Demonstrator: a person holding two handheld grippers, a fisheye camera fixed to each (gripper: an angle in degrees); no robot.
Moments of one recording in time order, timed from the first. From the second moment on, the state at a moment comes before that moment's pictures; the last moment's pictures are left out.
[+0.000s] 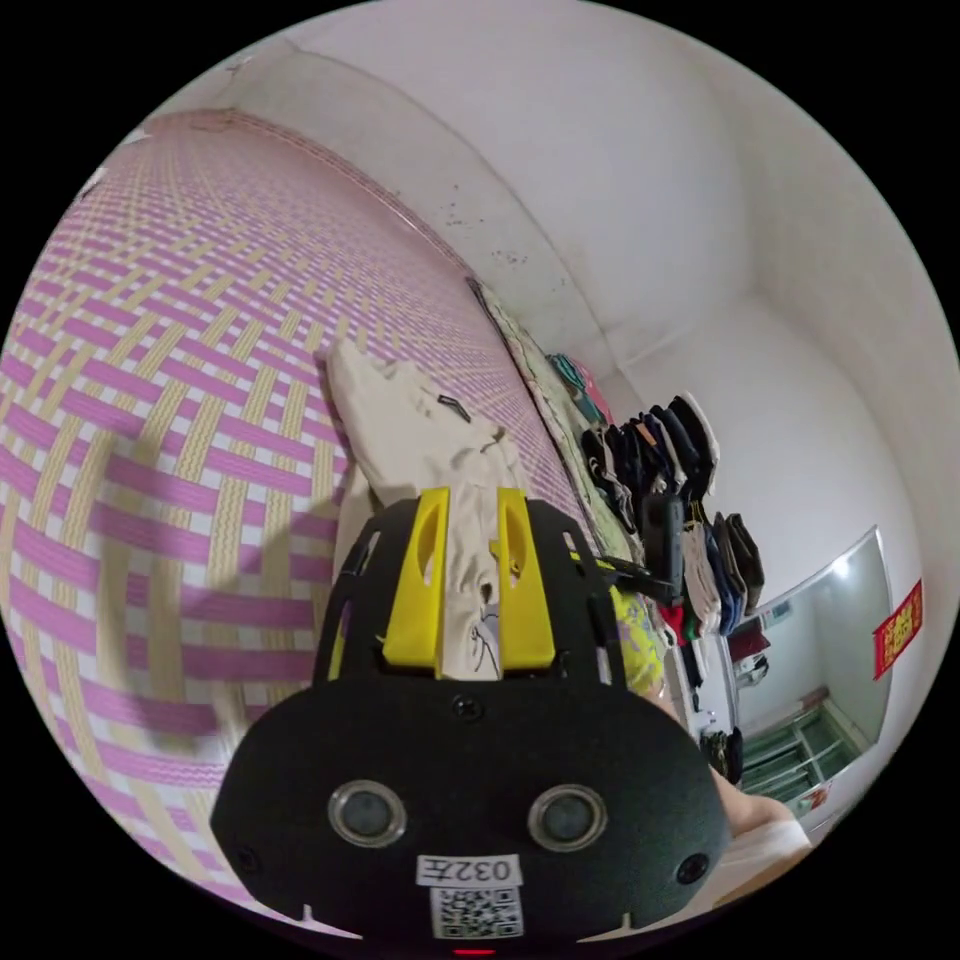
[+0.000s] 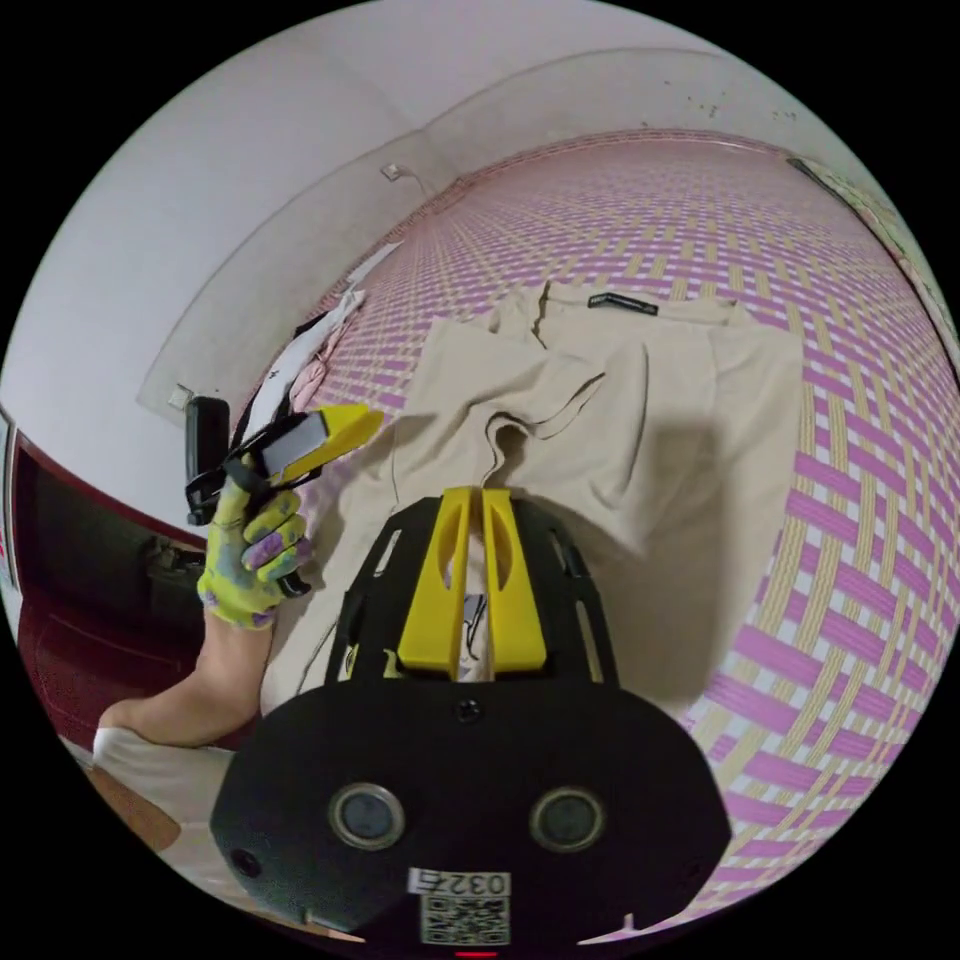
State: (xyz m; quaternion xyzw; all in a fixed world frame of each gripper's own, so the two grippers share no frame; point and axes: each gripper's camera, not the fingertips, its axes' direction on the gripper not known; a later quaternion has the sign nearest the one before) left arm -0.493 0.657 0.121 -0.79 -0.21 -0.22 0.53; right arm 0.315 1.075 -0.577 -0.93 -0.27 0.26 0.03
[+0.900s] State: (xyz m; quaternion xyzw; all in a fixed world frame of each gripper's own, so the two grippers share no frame) left arm -0.495 0.637 0.205 -0.81 -0.26 -0.24 0.46; right arm 0.224 1.161 -0.533 -0.92 -0.36 0.16 0.04
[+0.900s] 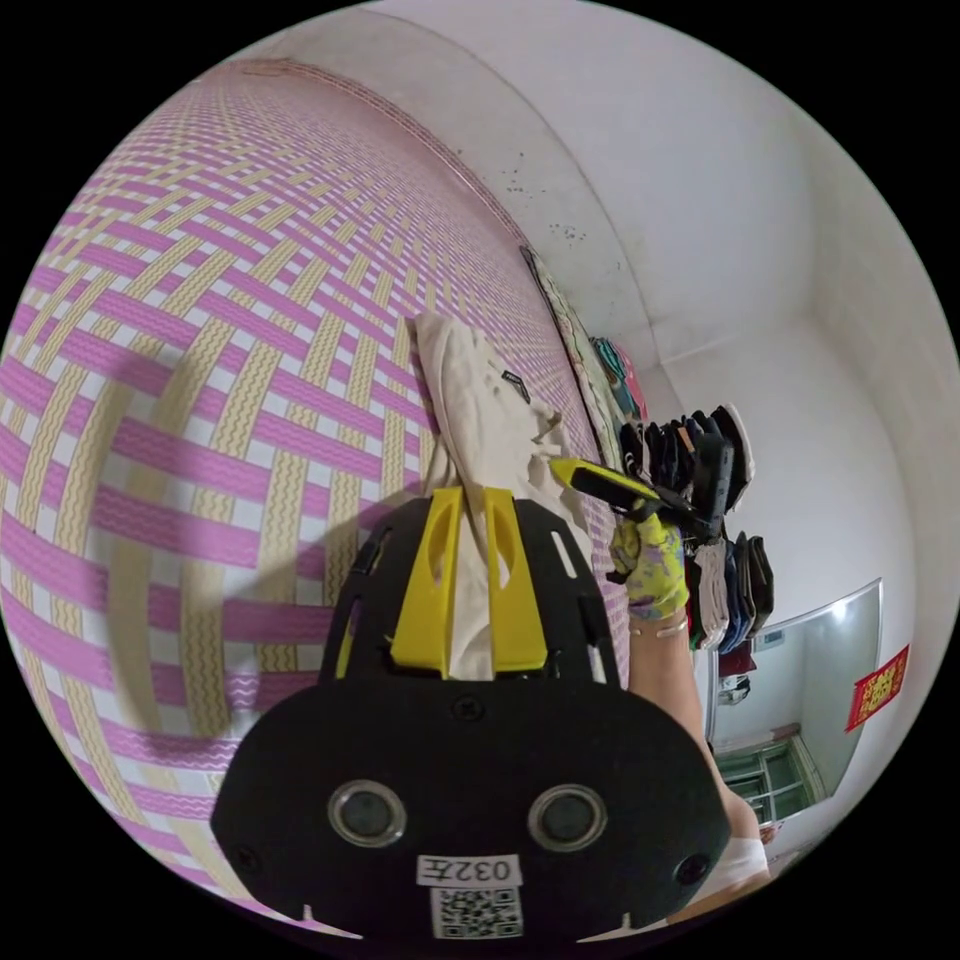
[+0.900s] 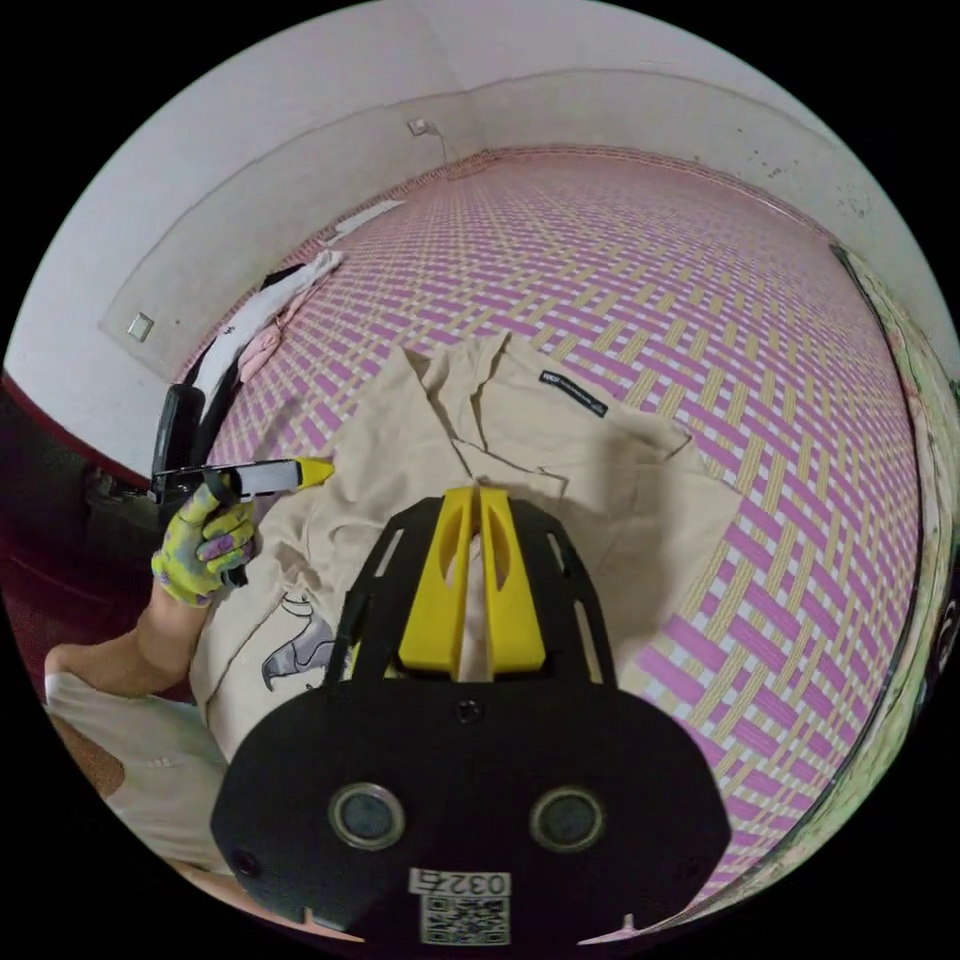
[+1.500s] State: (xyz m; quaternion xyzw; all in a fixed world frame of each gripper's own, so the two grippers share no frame) left arm -0.472 0.620 0.243 -0.82 -0.26 -0.23 0.46; right arm 0.211 1.152 -0.476 -0.94 -0.31 0.07 0.09
